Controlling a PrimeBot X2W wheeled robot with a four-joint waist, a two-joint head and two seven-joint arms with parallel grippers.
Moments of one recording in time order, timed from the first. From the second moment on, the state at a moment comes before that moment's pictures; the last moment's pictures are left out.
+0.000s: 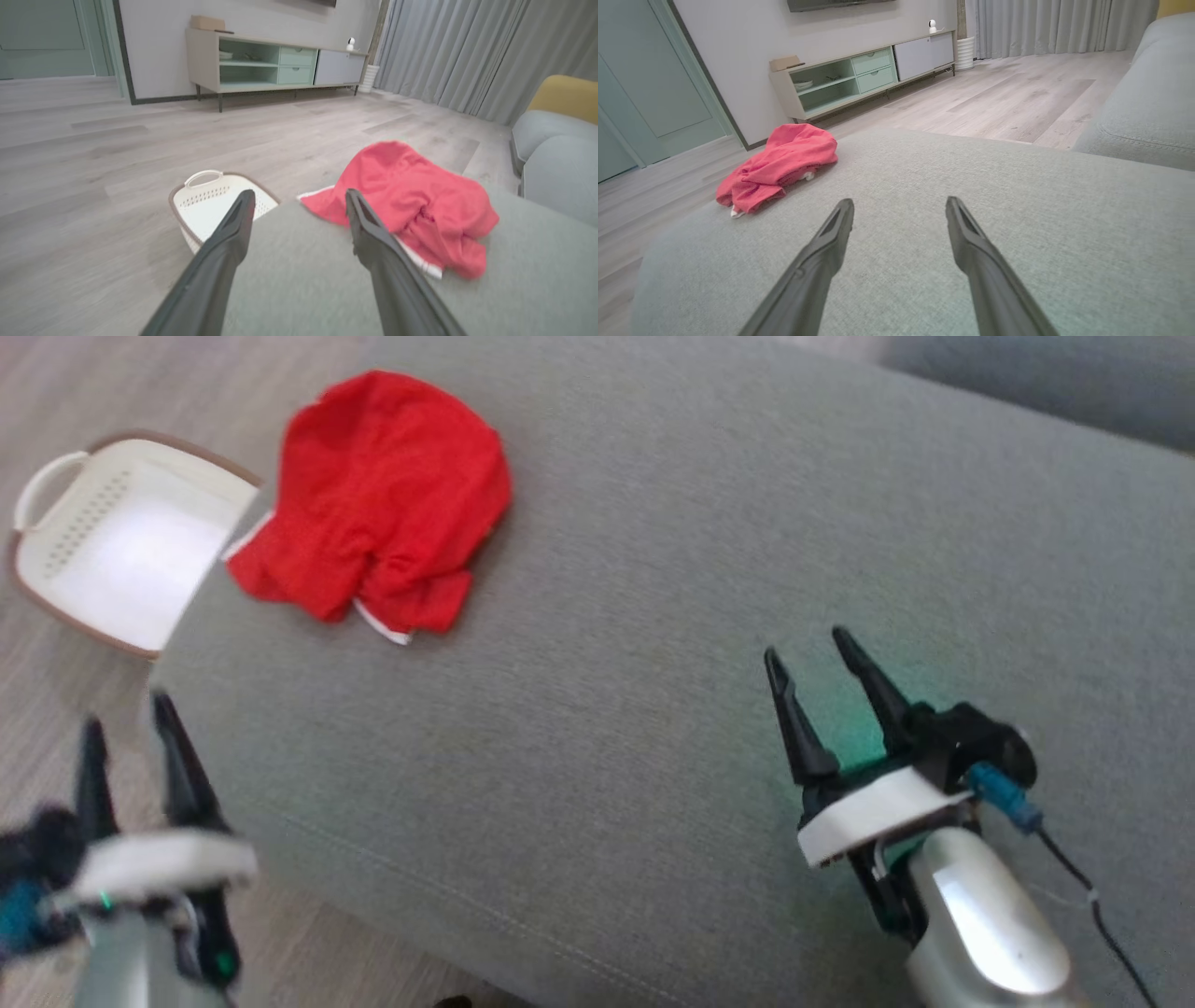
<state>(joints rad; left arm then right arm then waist) -0.20 0.07 0.22 0.45 -0.30 -0.12 -0.26 -0.26 -0.05 0.28 0.43 0.15 0.13 -0.25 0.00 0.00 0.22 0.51</state>
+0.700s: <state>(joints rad) -0.67 0.32 -0.14 0.92 -0.69 -0.13 -0.16 -0.39 -0.09 0.23 0.29 0.09 0.13 -0.25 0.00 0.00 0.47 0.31</state>
